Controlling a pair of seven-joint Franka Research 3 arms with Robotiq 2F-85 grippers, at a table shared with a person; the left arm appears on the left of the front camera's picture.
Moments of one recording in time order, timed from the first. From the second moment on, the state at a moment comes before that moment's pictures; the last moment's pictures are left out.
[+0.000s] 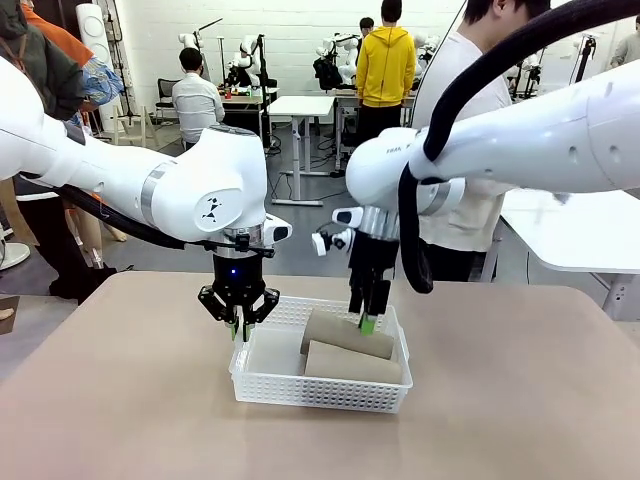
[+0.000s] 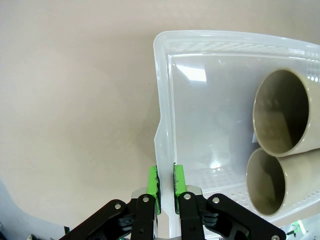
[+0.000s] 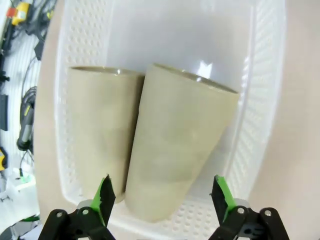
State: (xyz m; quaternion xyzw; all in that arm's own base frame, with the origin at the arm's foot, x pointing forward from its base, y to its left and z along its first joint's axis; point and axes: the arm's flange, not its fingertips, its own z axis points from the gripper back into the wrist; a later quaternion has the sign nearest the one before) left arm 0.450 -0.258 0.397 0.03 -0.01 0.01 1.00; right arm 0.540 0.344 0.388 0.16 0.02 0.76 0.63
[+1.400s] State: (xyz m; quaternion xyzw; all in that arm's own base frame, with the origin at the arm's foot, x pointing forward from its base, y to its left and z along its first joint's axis) left arm 0.450 -0.259 0.397 0.03 -0.01 0.01 1.00; right arm 0.399 -0.107 0.374 0.35 -0.42 0.59 0.60
